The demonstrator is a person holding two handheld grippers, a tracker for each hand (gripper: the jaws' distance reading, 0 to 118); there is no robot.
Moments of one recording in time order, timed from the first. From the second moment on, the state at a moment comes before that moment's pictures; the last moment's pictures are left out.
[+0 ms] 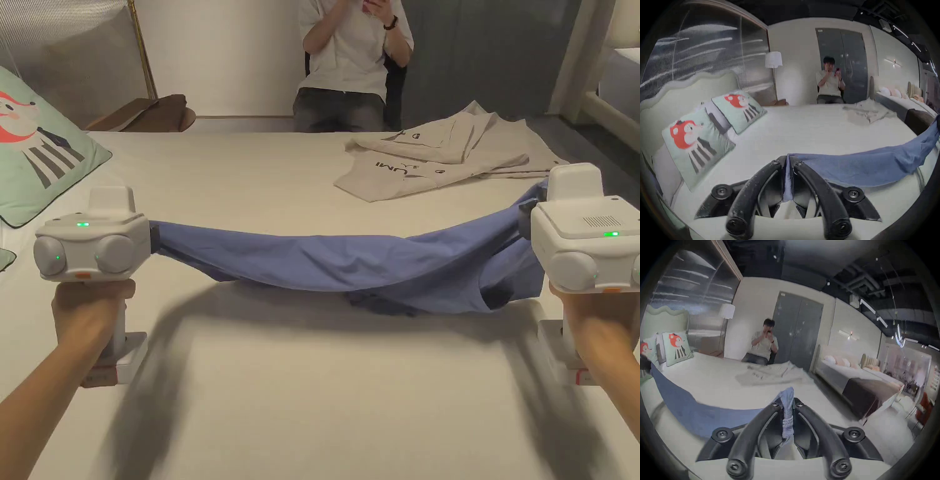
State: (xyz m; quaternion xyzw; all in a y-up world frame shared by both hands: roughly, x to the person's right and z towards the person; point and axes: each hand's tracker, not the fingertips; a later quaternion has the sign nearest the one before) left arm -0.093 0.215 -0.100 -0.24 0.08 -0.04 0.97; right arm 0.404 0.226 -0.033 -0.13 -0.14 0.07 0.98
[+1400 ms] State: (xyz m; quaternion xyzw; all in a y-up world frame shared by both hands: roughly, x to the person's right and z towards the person) left arm -0.167 0.100 0.238 -0.45 0.10 0.02 0.89; right arm 0.416 0.087 0.283 -0.40 -0.11 -0.05 0.91
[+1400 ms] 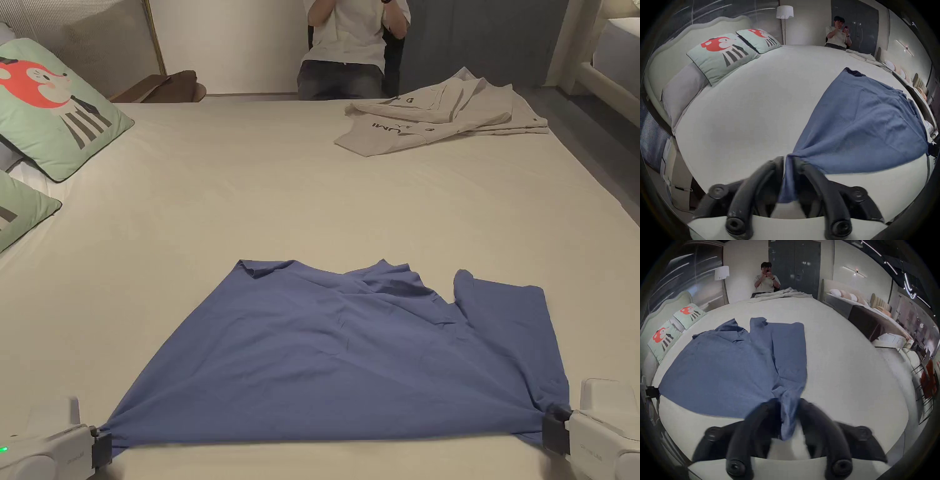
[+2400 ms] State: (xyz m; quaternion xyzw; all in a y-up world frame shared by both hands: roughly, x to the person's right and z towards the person) left arm -0.019 0.247 0.207 -0.06 -0.01 -0.03 1.00; right arm 0.321 0.257 0.266 -0.03 -0.11 0.03 0.99
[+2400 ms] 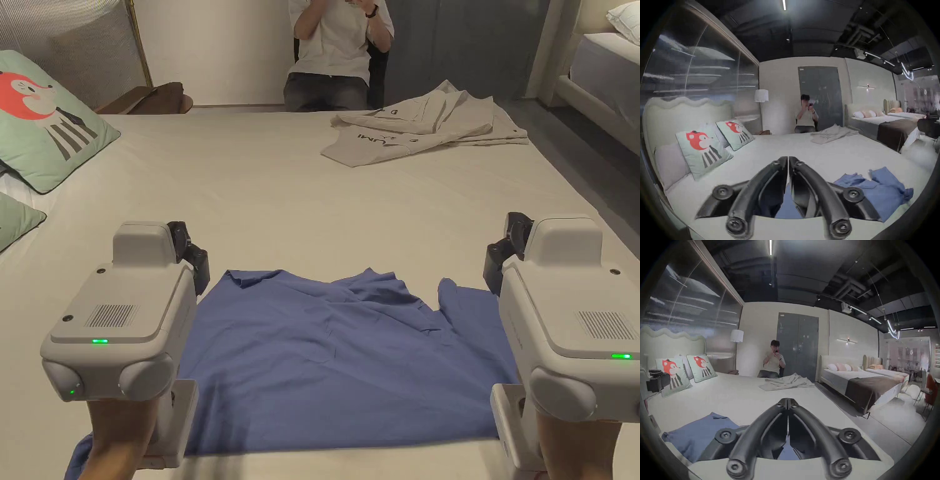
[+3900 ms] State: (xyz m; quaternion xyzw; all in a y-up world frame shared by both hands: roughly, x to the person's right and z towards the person) left arm 0.022 0.096 -0.072 -0.40 -0.13 -0.16 0.89; right arm 0.372 0.186 0.155 -0.14 -0.13 0.04 0.98
